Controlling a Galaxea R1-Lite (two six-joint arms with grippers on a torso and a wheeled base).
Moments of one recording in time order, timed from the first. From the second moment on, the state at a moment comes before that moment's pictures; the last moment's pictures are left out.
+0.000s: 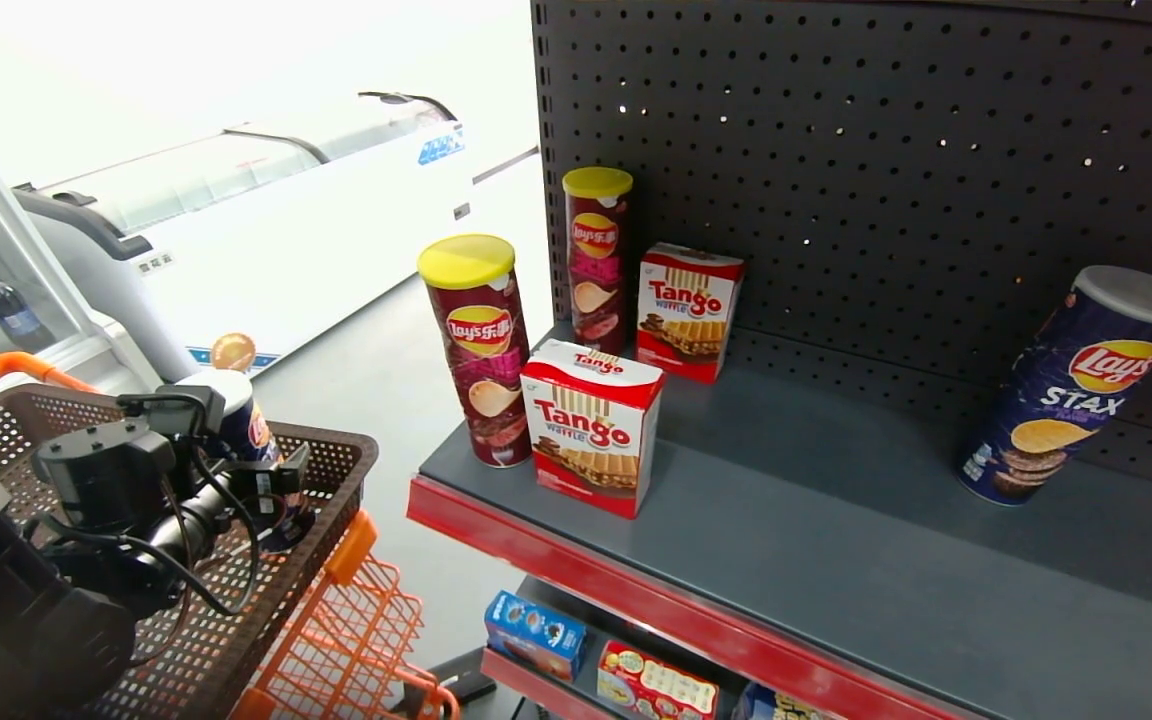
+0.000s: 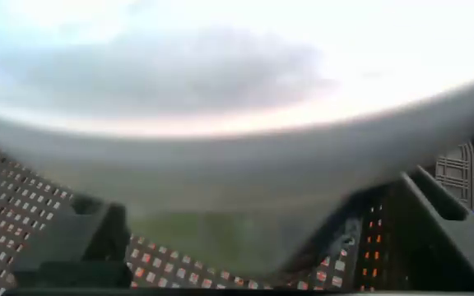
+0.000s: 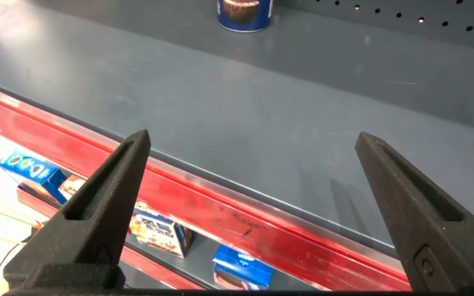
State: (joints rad) left arm 0.10 2.01 -0.46 -1.37 0.13 0.10; right arm -0.01 0.01 0.00 0.00 0.00 -0.01
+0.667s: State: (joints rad) left arm 0.09 1.98 -0.46 -1.37 0.13 0.11; right arm -0.01 0.01 0.00 0.00 0.00 -0.01
